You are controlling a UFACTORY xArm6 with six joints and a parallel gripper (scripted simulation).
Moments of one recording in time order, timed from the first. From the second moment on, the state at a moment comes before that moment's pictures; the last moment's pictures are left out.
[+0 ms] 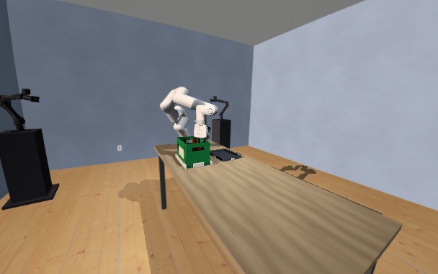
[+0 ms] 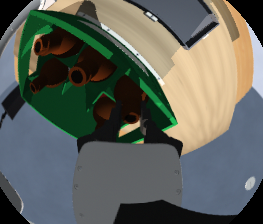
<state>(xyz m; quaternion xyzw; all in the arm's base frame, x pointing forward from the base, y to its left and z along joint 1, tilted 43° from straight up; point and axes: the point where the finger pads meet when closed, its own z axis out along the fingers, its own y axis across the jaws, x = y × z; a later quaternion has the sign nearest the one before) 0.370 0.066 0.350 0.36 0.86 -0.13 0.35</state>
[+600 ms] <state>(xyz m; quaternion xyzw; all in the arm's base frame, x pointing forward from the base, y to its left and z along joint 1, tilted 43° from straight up) 0.370 0.066 0.350 0.36 0.86 -0.13 0.35</state>
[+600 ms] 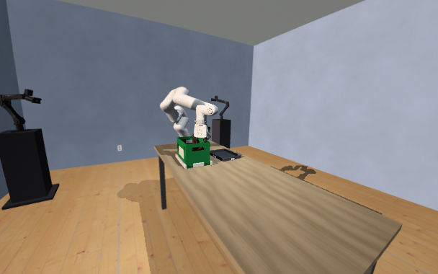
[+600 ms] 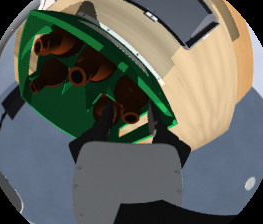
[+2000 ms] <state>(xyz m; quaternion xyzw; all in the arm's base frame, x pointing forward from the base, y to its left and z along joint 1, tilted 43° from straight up) 0.356 0.078 0.370 0.36 0.86 -0.12 0.35</state>
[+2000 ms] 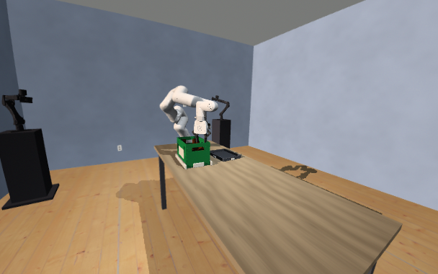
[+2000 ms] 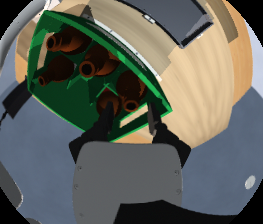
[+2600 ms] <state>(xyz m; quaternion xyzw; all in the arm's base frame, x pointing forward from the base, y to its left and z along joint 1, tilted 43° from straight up) 0.332 0.101 0.405 0.36 0.86 -0.13 0.35</state>
